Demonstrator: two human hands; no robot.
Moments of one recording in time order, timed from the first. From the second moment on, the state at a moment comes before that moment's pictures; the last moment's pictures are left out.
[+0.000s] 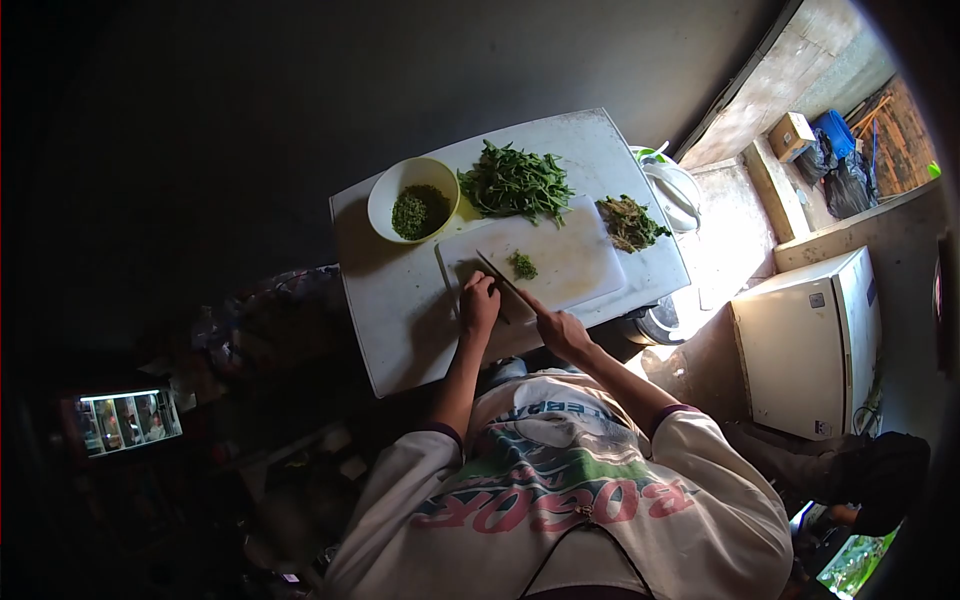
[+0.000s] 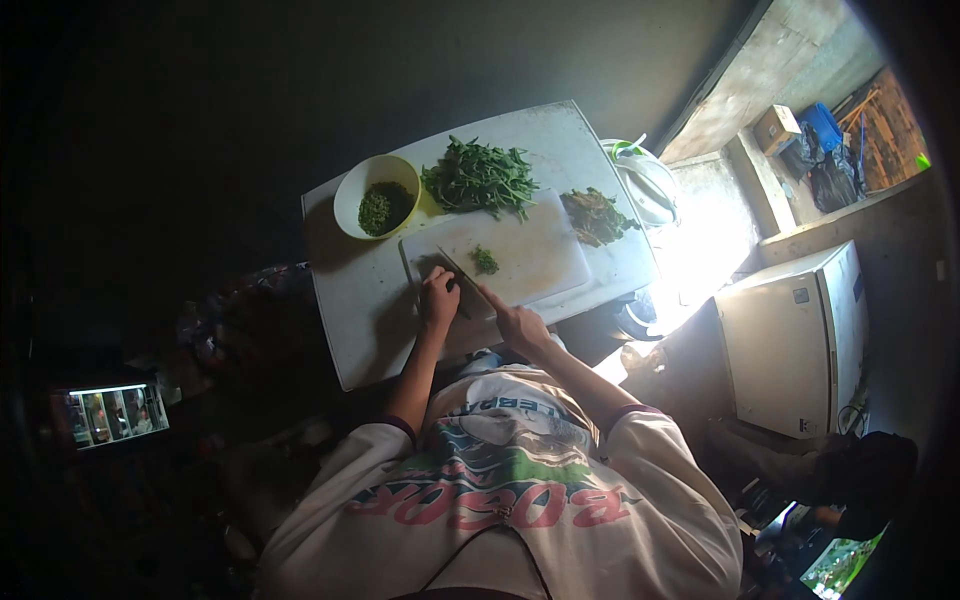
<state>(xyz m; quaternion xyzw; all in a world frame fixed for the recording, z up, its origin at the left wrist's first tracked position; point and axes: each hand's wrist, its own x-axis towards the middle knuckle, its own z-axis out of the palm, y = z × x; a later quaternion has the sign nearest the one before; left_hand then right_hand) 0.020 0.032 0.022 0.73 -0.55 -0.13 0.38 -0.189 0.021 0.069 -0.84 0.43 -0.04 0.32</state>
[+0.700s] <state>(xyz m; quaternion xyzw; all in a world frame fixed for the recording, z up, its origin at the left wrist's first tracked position) 0.022 0.031 0.016 0.70 -0.57 -0.12 0.41 -0.225 0.039 0.113 -0.81 0.50 0.02 0.31</state>
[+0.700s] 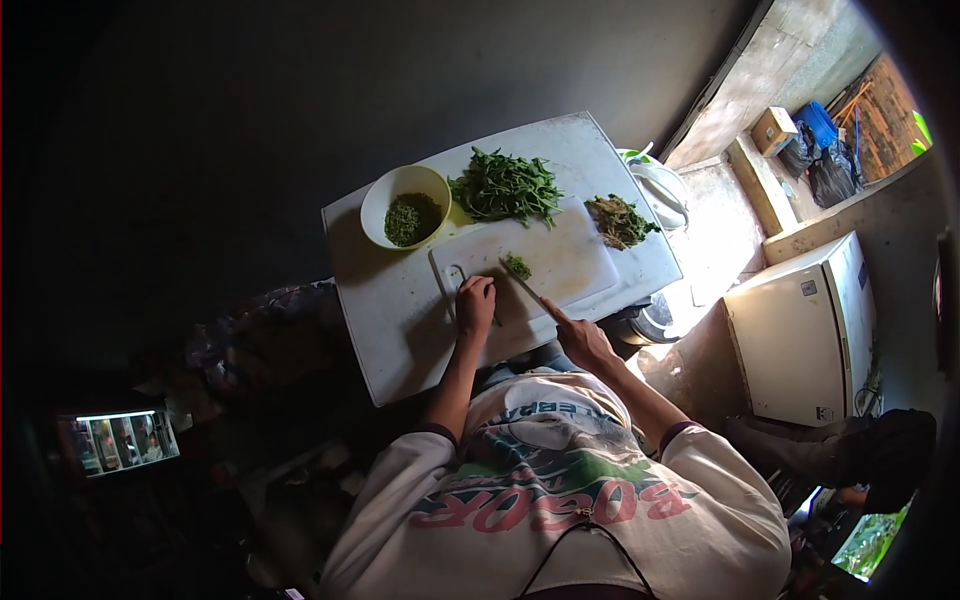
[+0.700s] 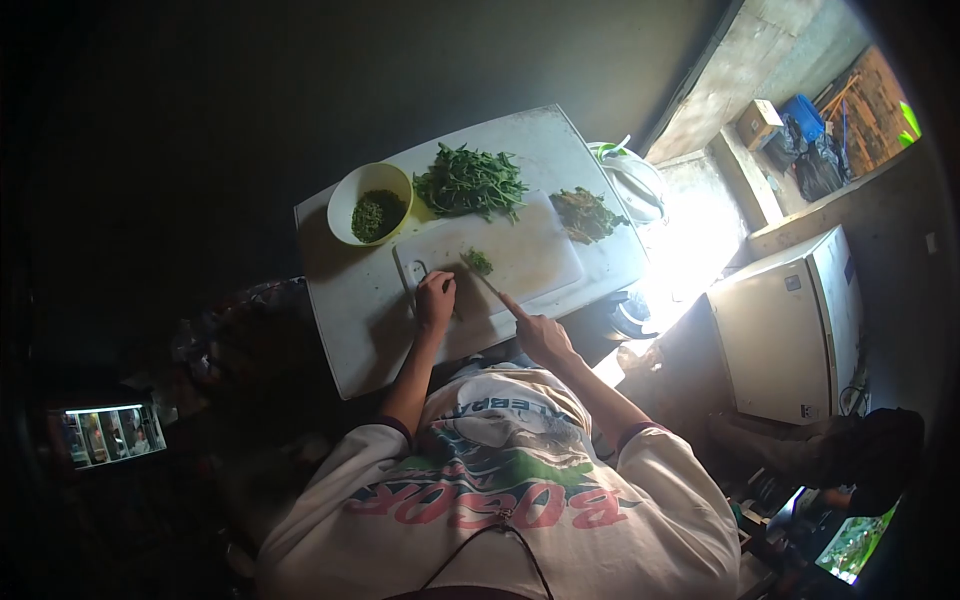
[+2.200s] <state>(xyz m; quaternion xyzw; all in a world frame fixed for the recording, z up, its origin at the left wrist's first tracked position) -0.011 0.028 0.017 0.81 -0.49 -0.07 0.31 -0.260 -0.018 0.128 -0.86 0.36 0.10 0.35</state>
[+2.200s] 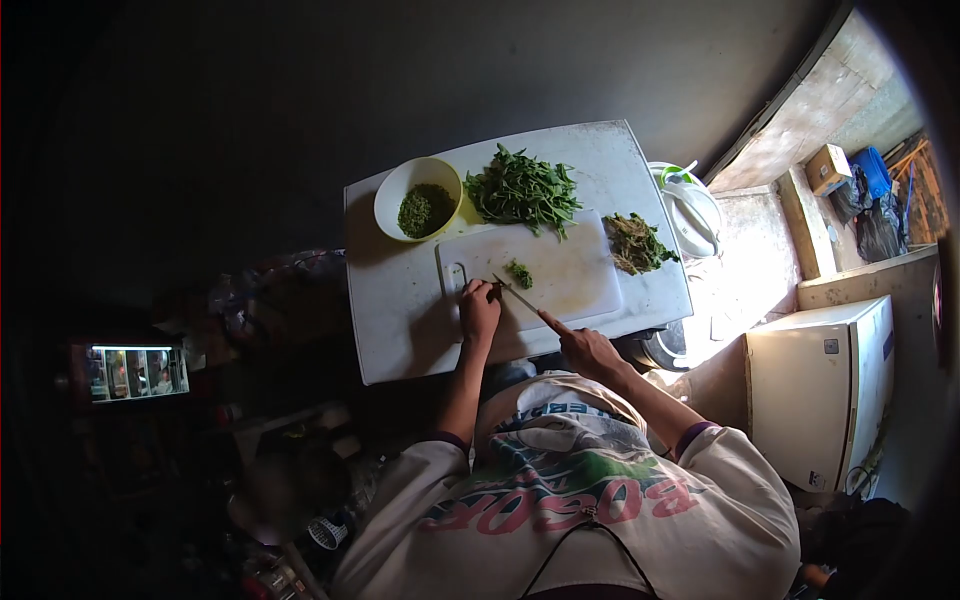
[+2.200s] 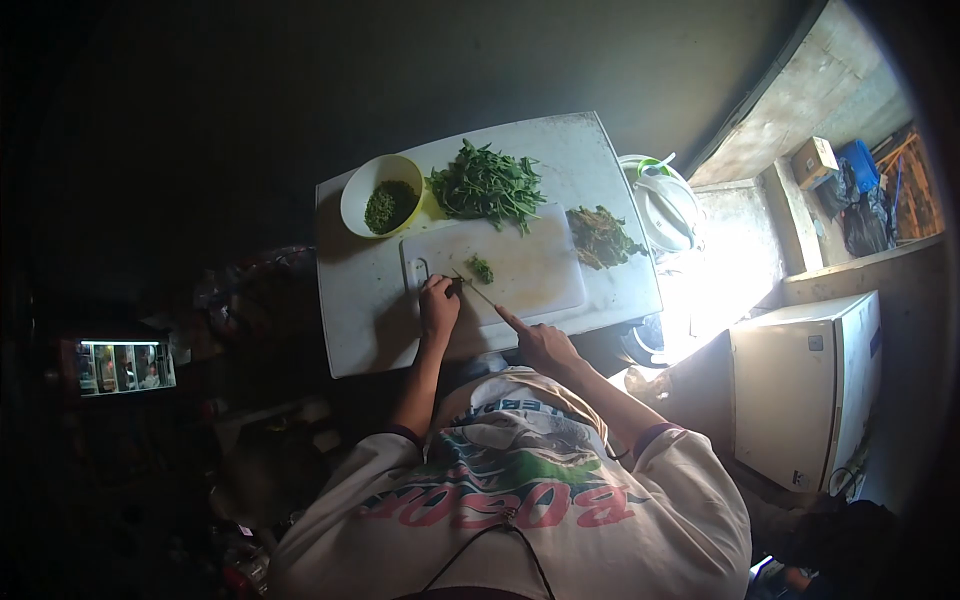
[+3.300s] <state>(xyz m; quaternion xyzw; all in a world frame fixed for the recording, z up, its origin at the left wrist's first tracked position) -0.011 0.030 0.019 0.79 -0.47 -0.08 0.38 -0.266 -0.023 0.118 -0.85 0.37 0.09 0.37</state>
